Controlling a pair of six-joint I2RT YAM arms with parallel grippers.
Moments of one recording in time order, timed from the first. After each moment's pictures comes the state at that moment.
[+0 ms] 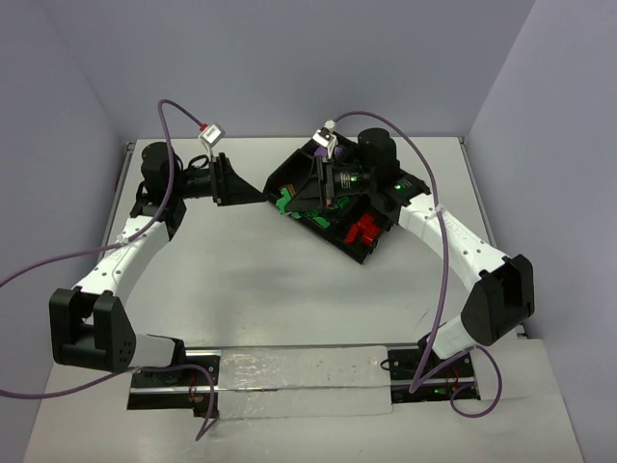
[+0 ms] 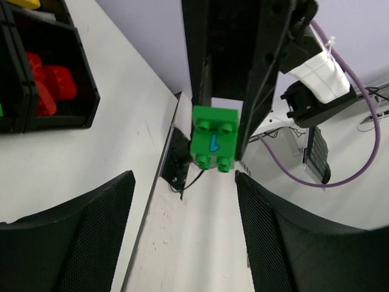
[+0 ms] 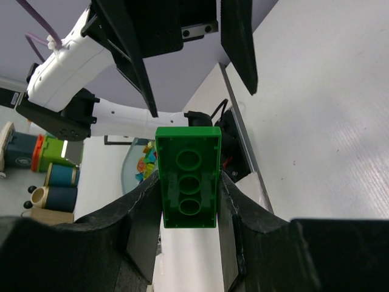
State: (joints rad) left arm -0.20 1.36 1.05 0.24 1.24 -0.86; right arm 0.51 1.48 1.32 -0.12 -1.01 0.73
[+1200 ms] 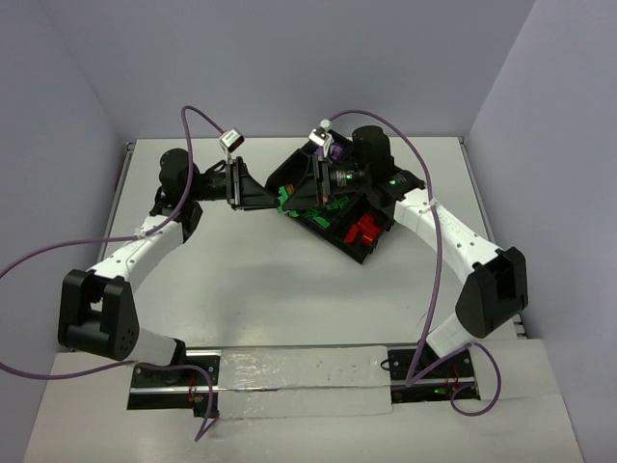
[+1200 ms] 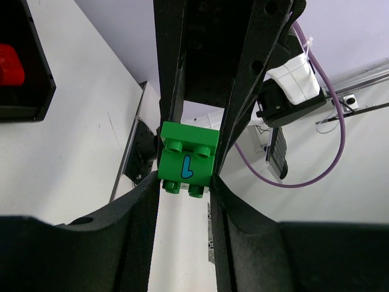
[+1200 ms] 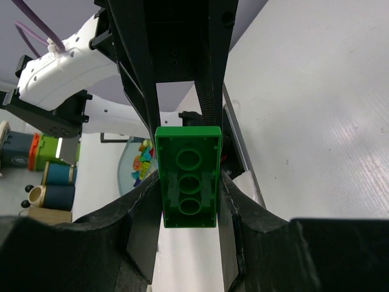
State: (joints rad) left arm -0.29 1.43 1.00 0.53 1.24 -1.17; right arm 0.51 1.53 1.37 -0.16 -1.01 0.70
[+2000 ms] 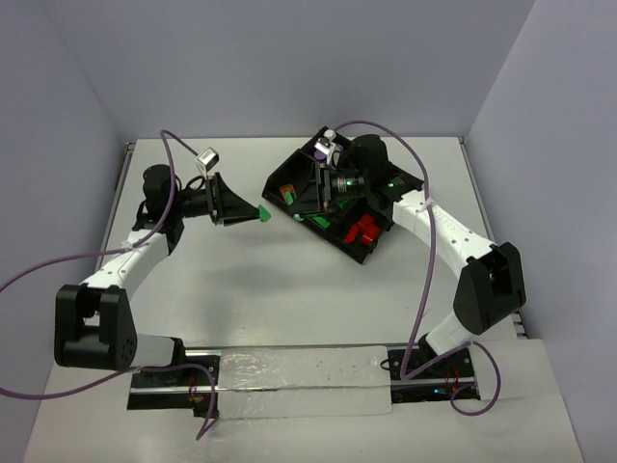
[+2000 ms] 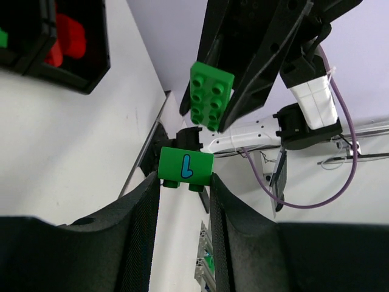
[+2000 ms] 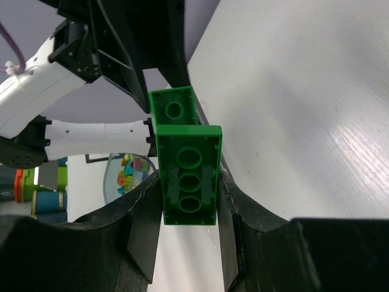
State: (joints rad) left arm -0.14 1.37 0.85 0.37 1.23 -1.08; right arm 0.49 1.55 1.31 -0.21 -0.91 0.66
